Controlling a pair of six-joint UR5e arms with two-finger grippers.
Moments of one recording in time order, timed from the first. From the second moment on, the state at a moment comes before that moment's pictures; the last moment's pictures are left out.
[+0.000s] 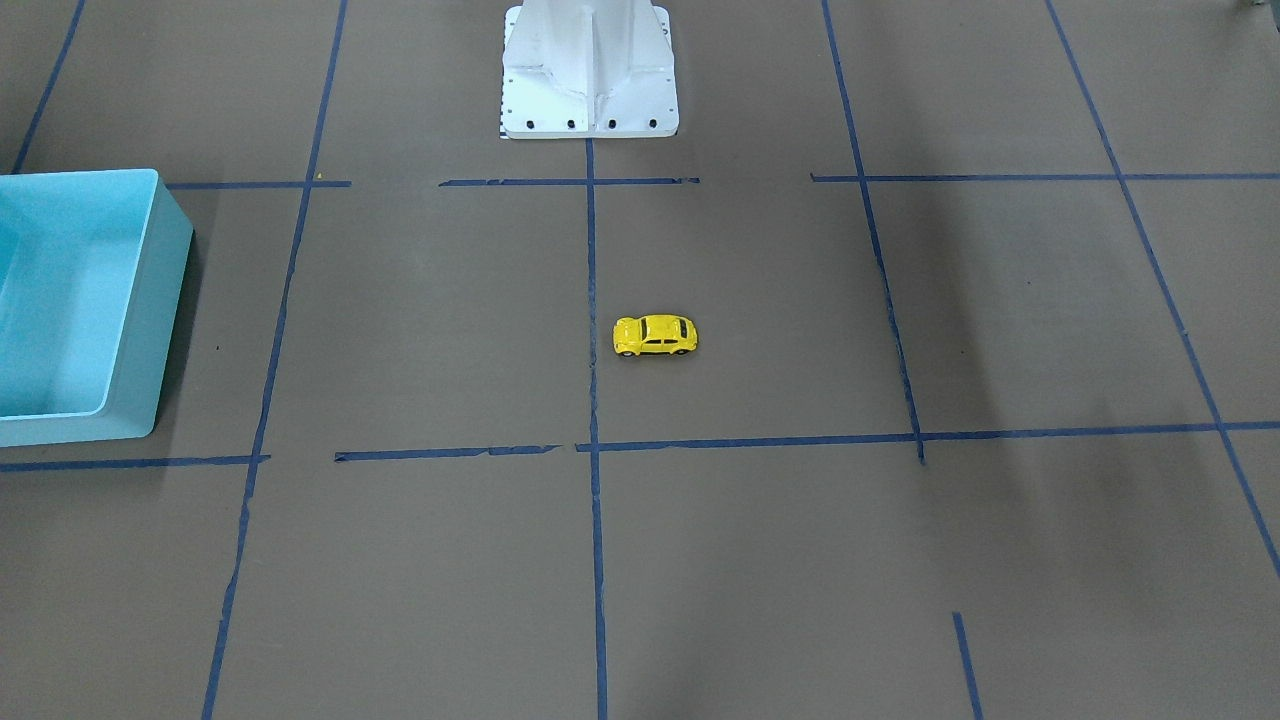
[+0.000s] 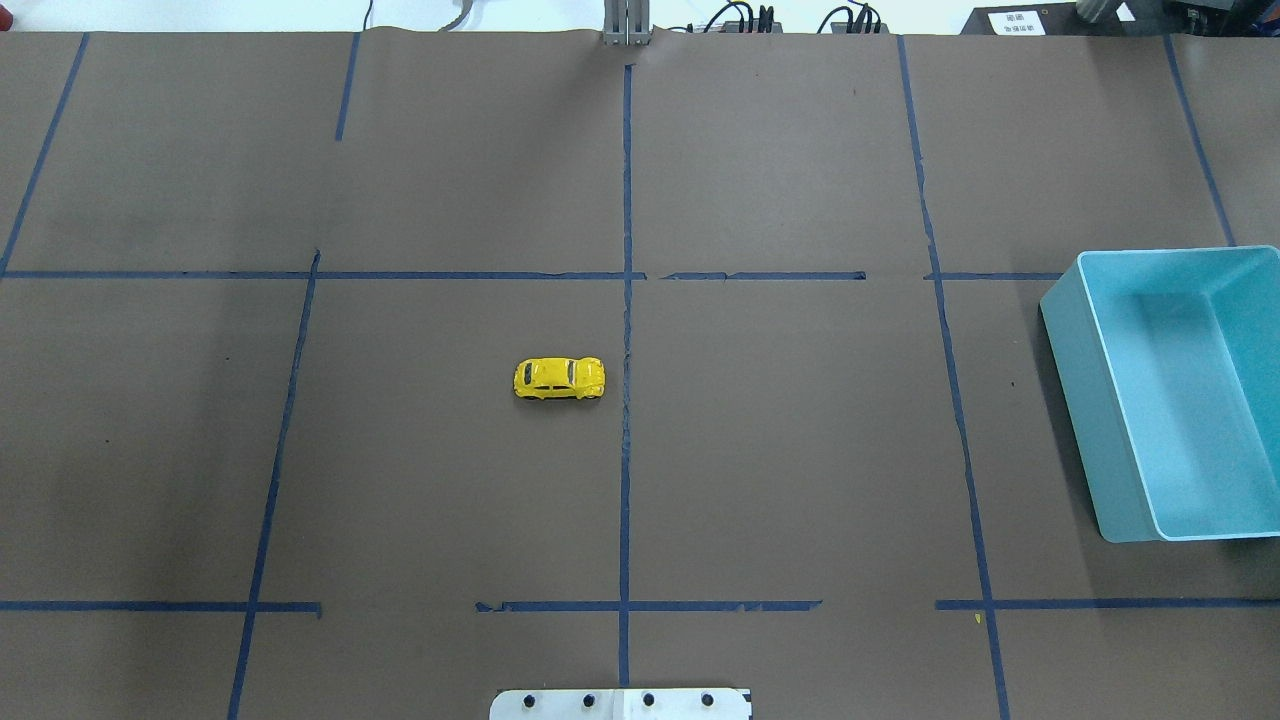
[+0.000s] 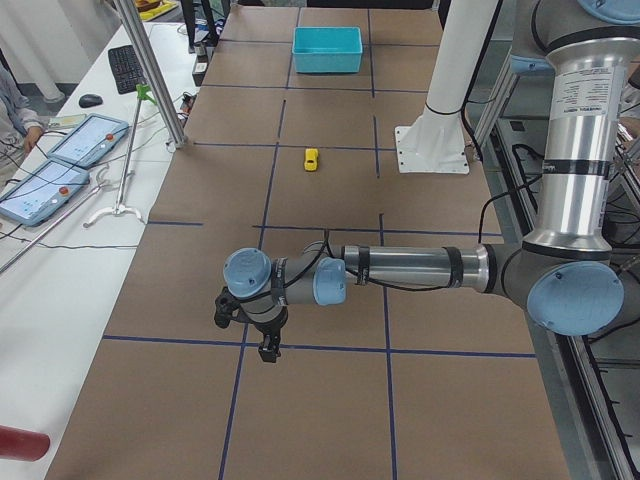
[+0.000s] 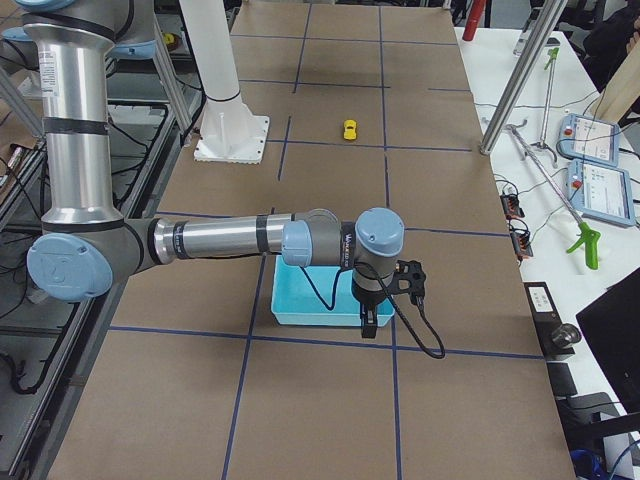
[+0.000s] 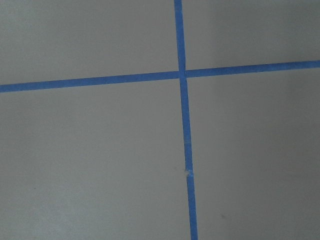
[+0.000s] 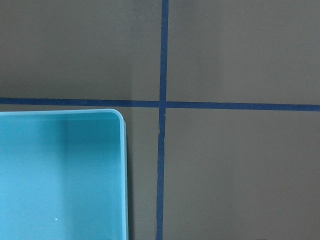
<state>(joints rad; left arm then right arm) -1.54 -1.59 -1.54 -1.53 -2.39 0.10 1.57 -1.57 1.70 -1.65 2.30 0.01</state>
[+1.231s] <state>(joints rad) -1.53 -1.63 -1.57 -1.53 -2.37 0.08 1.58 -1.57 1.71 -1.65 2.30 0.00</state>
